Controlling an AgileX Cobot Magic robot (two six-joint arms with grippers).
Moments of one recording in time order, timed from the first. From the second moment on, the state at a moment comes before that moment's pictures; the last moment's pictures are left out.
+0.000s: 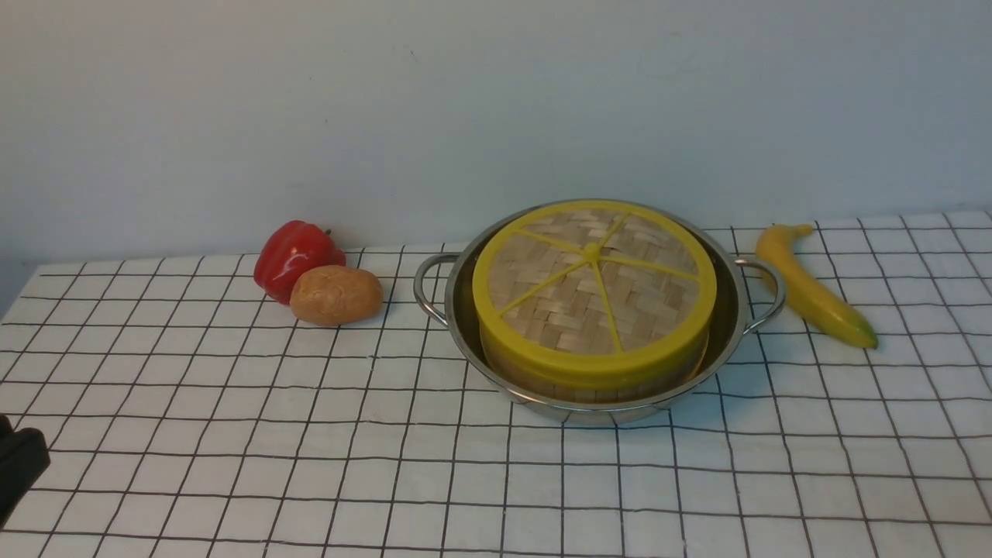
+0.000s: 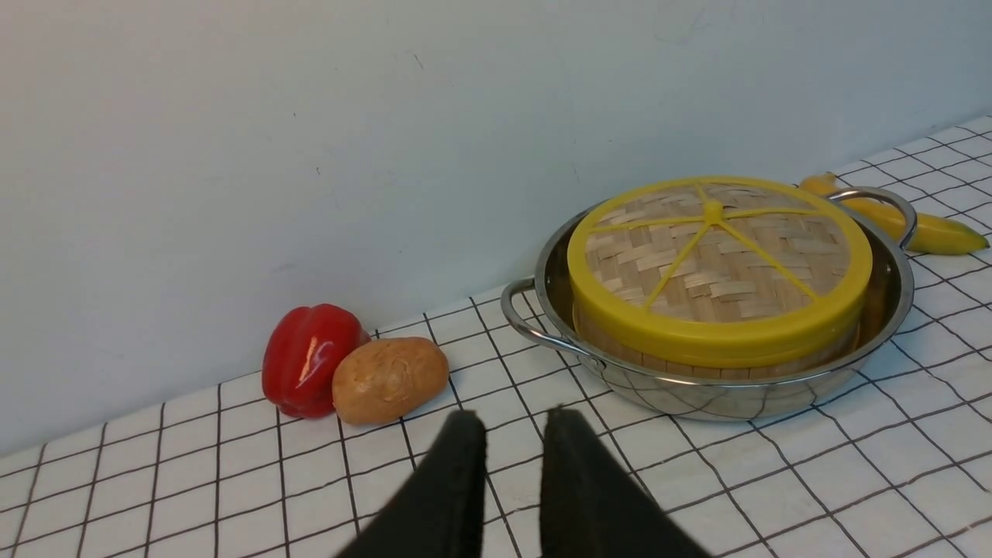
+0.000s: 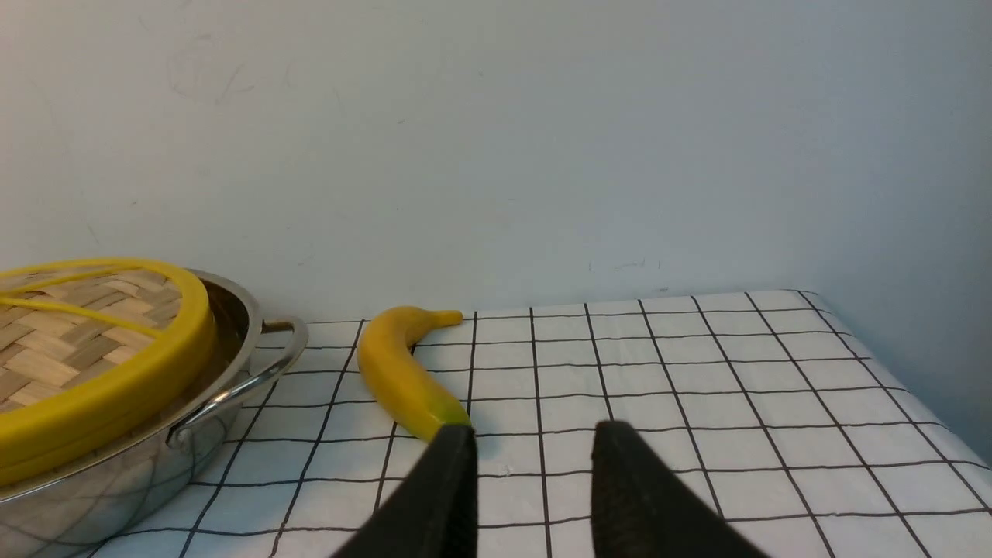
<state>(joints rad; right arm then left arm) -0.11 0.00 -0.03 0.05 0.27 0.10 -0.59 0.24 -0.52 0.42 0.64 -0.29</state>
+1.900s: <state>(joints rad) -0.11 0.00 -0.03 0.05 0.27 0.10 0.06 0.00 -0.06 0.27 0.18 -0.31</state>
